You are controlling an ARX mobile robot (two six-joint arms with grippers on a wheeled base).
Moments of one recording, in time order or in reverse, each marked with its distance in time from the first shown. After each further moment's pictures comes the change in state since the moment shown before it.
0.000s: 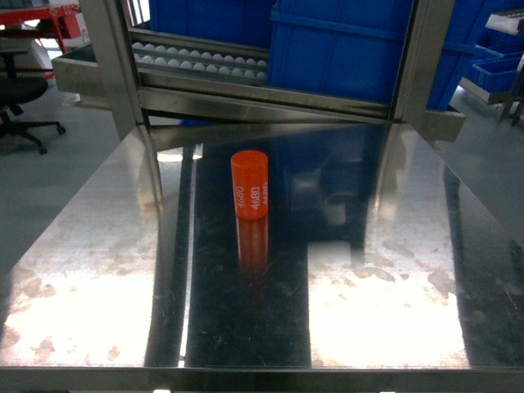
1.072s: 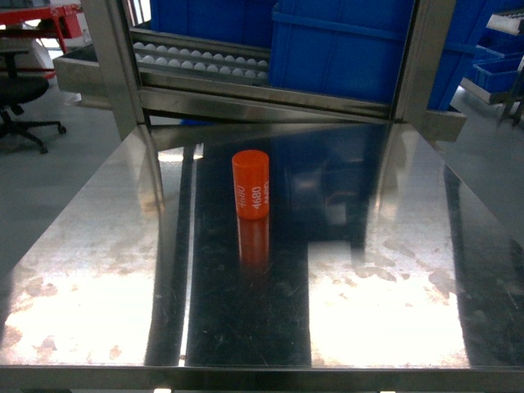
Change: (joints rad) left arm -0.206 0.782 0.143 0.595 -0.293 -0.038; right arm 0.000 0.000 0.000 0.000 0.000 0.000
